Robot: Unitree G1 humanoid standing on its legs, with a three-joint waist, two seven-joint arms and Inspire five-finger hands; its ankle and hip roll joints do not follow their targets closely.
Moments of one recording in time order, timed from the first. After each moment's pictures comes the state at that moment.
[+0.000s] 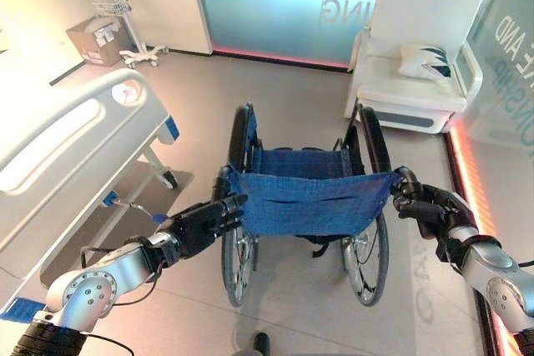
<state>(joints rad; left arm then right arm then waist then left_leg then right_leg) 0.06 0.87 -0.02 -0.18 -1.34 0.61 0.09 0.04 -0.75 0.01 -0.10 0.78 0.40 -0.22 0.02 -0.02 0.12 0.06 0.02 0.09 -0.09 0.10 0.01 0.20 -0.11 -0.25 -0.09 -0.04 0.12</state>
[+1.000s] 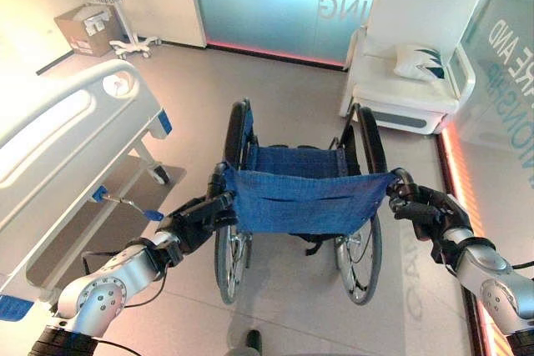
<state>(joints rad) 0.08 0.80 -0.02 -0.18 -1.23 0.49 0.13 0.04 -0.71 0.01 -0.10 0.75 0.40 -0.20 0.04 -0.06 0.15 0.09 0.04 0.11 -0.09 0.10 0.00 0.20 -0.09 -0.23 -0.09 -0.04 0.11</state>
